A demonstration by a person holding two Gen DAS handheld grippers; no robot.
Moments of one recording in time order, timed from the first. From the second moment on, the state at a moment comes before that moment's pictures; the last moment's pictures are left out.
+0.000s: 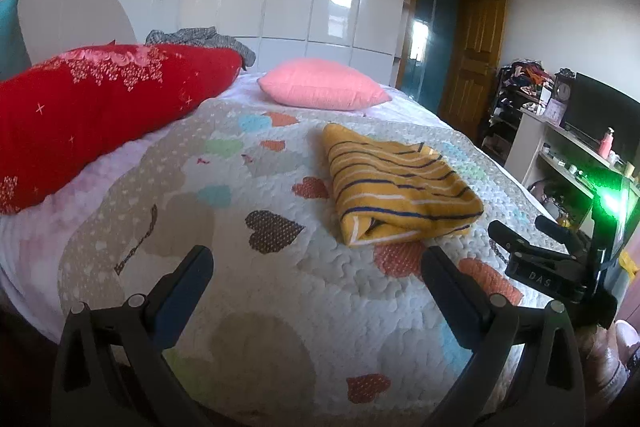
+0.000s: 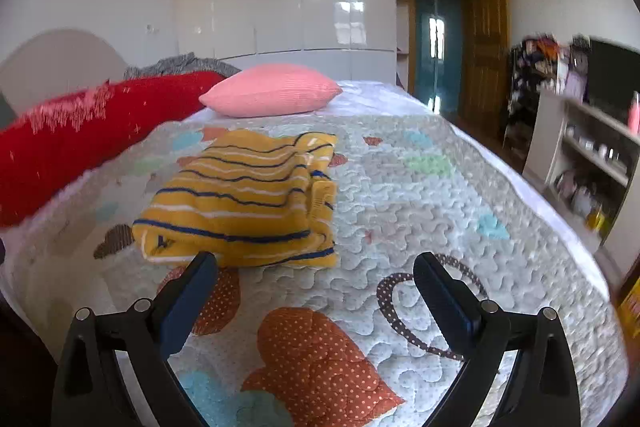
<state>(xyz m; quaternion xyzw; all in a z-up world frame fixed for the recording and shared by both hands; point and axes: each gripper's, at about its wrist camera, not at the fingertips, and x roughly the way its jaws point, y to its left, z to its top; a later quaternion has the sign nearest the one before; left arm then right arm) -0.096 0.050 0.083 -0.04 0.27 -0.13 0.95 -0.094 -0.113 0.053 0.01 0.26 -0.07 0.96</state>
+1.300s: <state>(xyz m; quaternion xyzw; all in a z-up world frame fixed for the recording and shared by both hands) -0.075 0.015 0.030 0.04 0.40 -0.11 0.91 -0.094 -0.114 0.030 0.05 0.32 -0.02 0.95</state>
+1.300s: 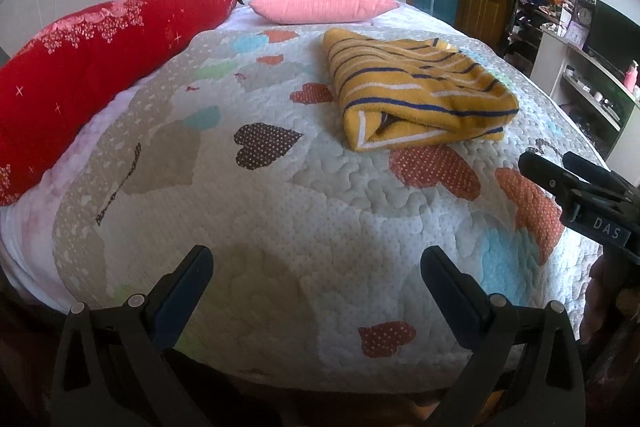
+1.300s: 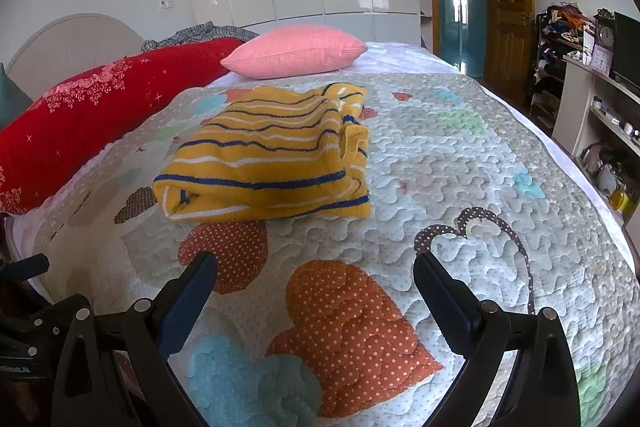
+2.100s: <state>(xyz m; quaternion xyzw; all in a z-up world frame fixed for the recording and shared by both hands) -0.068 0.028 0.013 0.01 0.43 -0.10 0.90 -0.093 -0.099 0.027 0.04 0.32 0.00 0.94</state>
